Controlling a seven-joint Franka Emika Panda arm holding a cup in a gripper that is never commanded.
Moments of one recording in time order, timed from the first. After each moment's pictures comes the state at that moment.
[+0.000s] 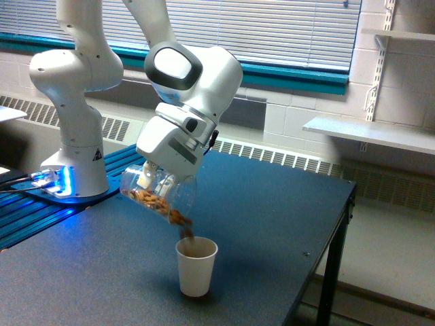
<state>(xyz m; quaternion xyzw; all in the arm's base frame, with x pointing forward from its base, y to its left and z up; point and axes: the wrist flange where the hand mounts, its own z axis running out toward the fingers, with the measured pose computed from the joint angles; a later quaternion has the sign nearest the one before) 0.442 -0.196 0.278 0.88 -0.36 0.00 0.31</state>
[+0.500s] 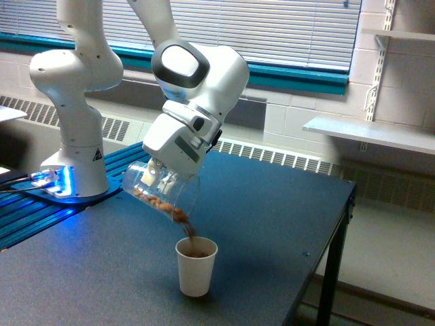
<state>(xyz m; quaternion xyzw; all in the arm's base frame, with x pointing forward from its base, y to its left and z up) 0.450 -0.194 0.283 0.88 -0.34 -0.01 0.32</state>
